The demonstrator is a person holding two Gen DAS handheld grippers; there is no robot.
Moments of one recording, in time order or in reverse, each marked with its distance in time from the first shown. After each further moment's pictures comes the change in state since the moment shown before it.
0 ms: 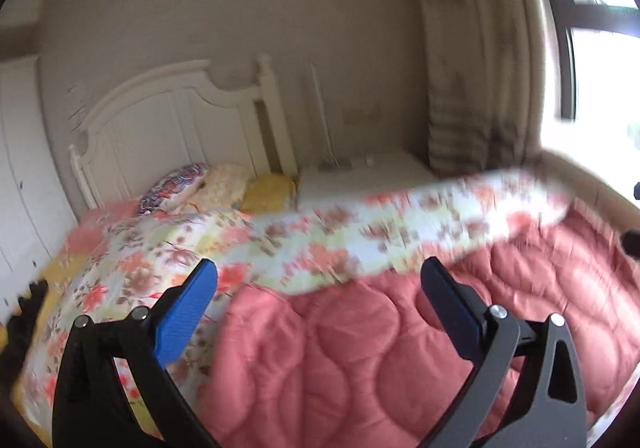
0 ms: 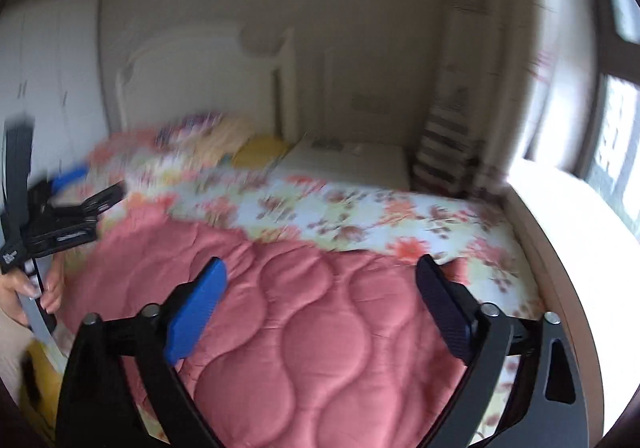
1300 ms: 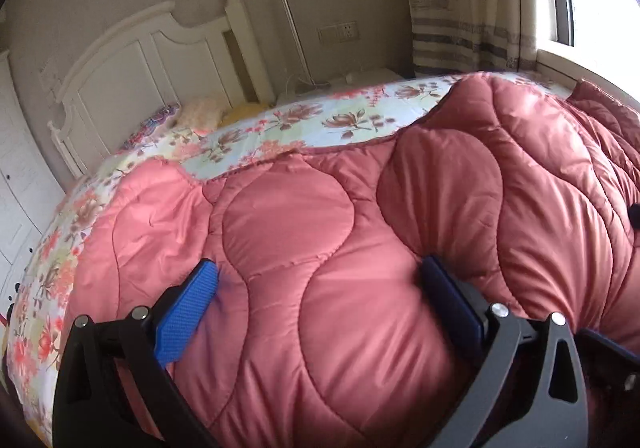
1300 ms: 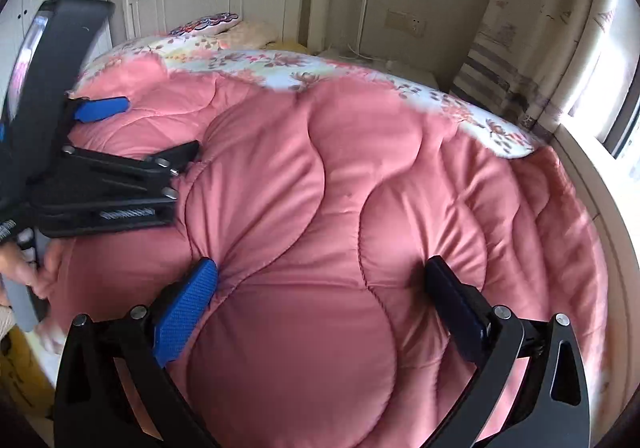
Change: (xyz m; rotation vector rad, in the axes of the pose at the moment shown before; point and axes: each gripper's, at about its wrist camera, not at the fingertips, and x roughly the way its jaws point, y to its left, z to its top) left arm 0.058 -0.050 -0.075 0.053 0.179 -0.009; right arm 0.081 0.053 -0.092 -0.080 0.213 -0.003
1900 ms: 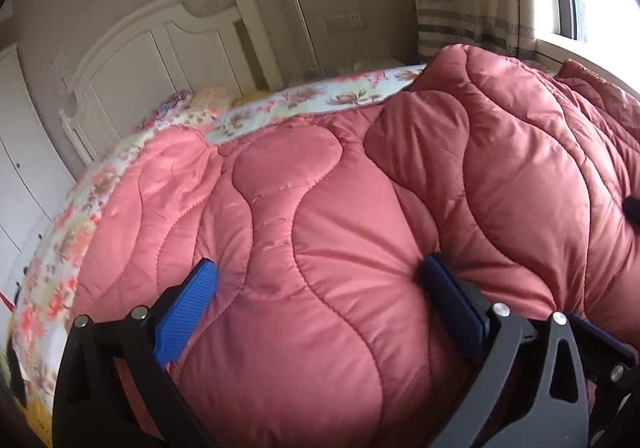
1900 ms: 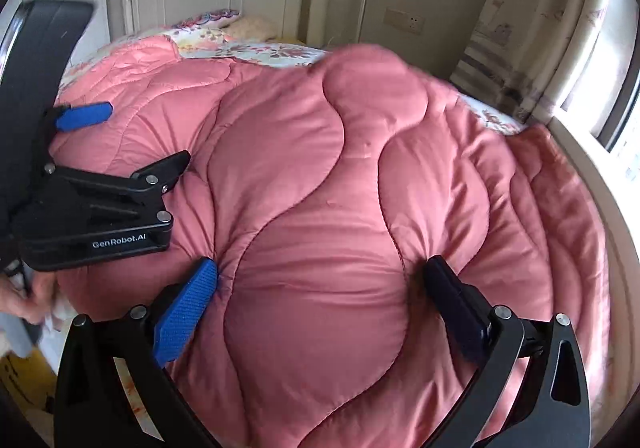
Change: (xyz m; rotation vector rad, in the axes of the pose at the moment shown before) left arm -0.030 -0.008 -0.029 -0.030 0.041 0.014; right arm -0.012 0.015 -0.021 0.006 0.013 -0.007
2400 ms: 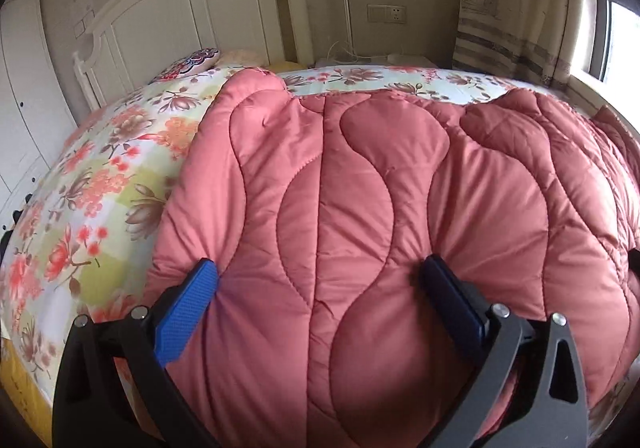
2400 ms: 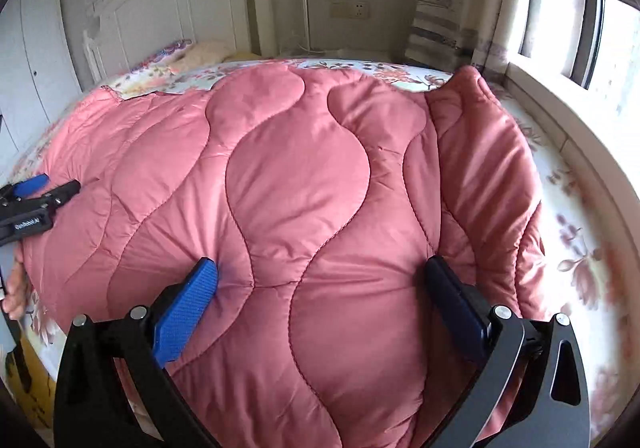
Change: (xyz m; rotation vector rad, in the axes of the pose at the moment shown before) left arm -0.002 0.078 -0.017 -0.150 0.073 -0.011; right arm -0.005 -0.084 -0.014 0.200 -0.010 -0.002
